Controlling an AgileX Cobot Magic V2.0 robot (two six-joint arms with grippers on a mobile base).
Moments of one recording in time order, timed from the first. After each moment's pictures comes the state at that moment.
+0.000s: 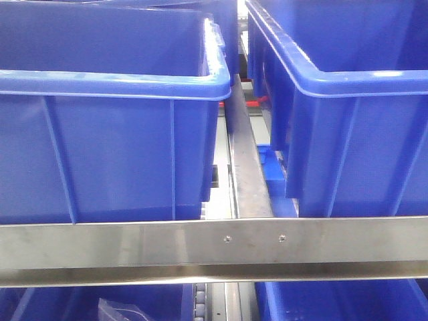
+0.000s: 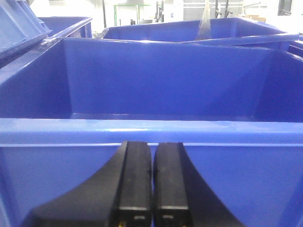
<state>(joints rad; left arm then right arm) -0.06 -0.01 0.00 0.00 0.00 -0.06 0.02 0.94 -0.55 0.00 -0.07 0.06</state>
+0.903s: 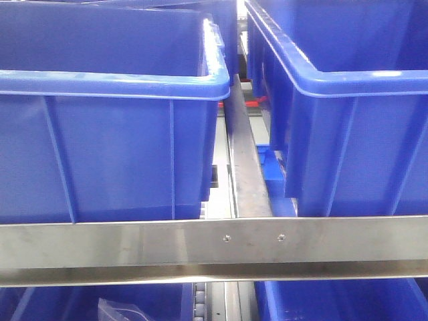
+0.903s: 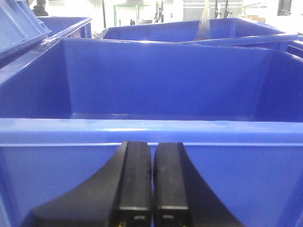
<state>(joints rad) -0.06 -0.01 0.00 0.00 0.00 -0.06 0.02 0.67 -0.55 0.00 0.01 0.06</state>
